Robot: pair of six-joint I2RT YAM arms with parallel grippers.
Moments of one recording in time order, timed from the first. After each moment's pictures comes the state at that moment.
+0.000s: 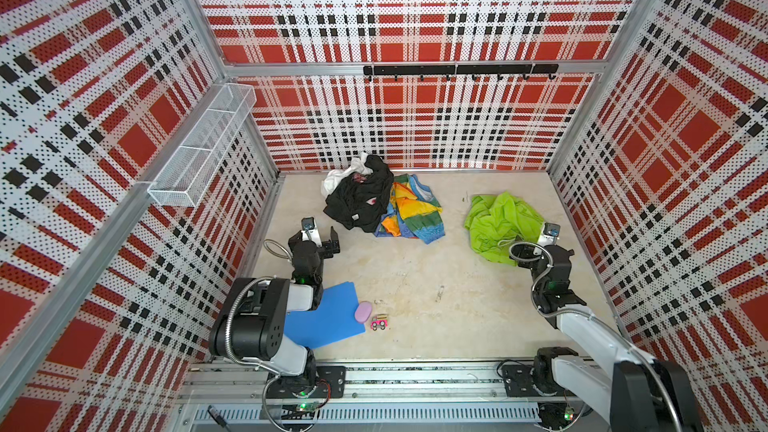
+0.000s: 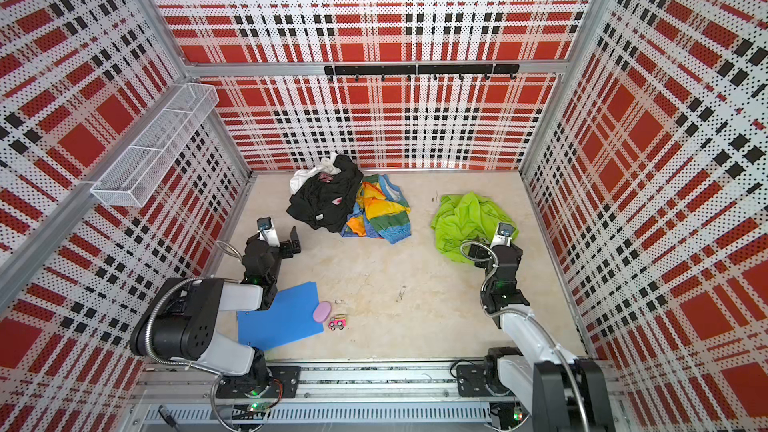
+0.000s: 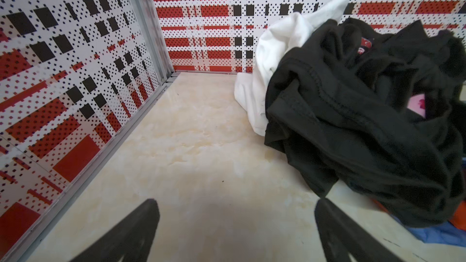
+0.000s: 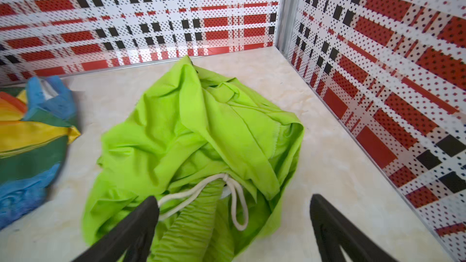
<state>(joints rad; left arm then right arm) -0.03 1.53 0.34 0.99 -0.19 0.00 0.03 1.08 0.31 0.45 0.28 0.09</state>
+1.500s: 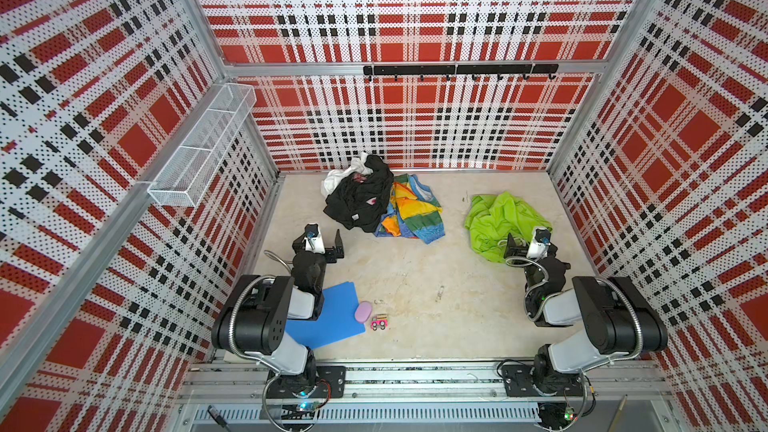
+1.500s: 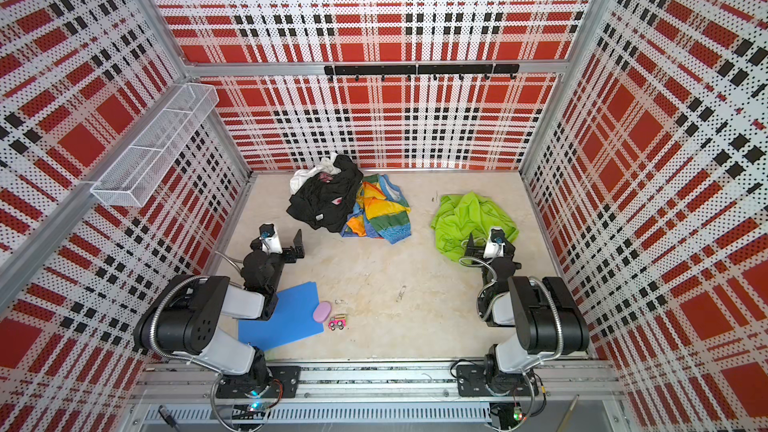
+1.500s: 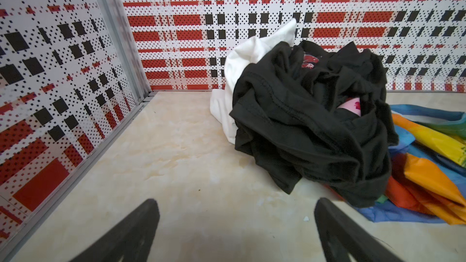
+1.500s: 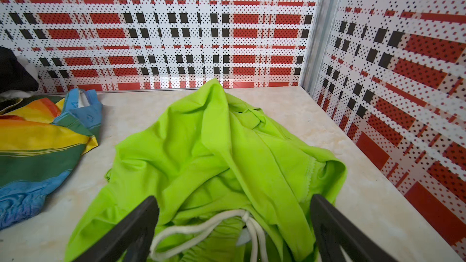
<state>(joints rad) -0.06 1.57 0.25 1.22 -0.11 0.03 -0.01 1.55 0.17 1.29 0.07 -0.01</state>
